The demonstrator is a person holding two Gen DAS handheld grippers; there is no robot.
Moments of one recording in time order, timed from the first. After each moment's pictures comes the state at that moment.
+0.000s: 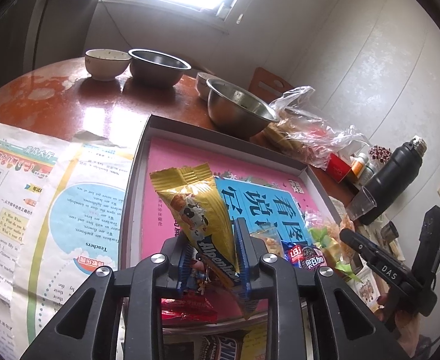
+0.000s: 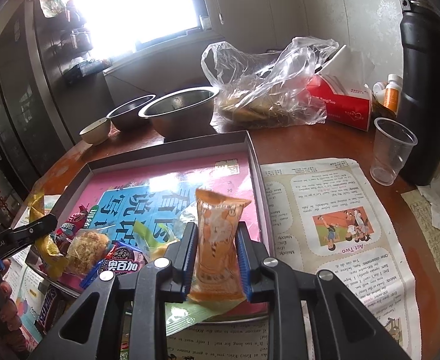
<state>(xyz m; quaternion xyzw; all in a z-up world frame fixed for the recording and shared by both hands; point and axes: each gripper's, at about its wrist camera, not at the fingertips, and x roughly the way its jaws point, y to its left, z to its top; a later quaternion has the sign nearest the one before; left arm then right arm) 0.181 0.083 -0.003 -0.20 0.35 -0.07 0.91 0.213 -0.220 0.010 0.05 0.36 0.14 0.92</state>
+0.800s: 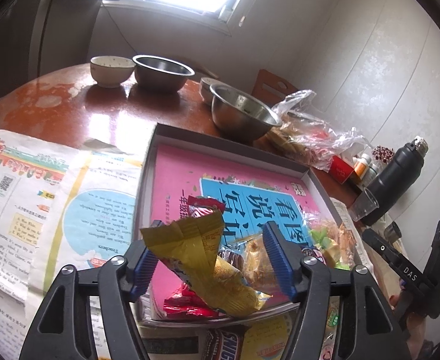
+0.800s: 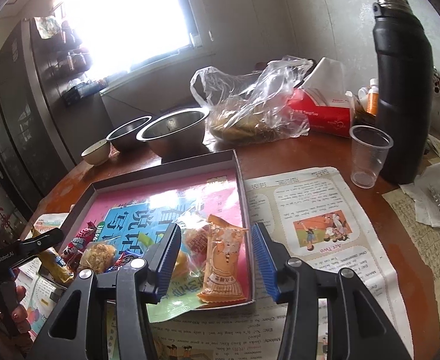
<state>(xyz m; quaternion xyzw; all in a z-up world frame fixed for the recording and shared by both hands) 0.173 0.088 0.008 -0.19 0.35 -0.06 0.92 0.194 -0.243 0.029 0.08 0.33 0.13 0.93</state>
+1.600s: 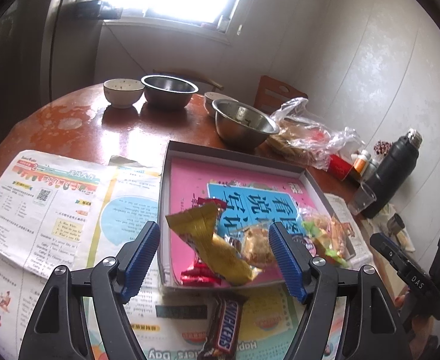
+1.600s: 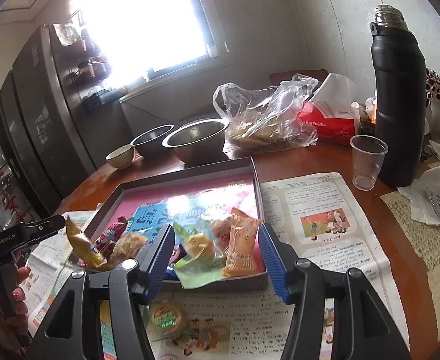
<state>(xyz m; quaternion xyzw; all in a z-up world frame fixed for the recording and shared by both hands) 0.128 0.086 0.047 -0.15 0.34 -0.04 0.93 0.151 -0.245 0.049 0.09 0.30 0.17 0.93</state>
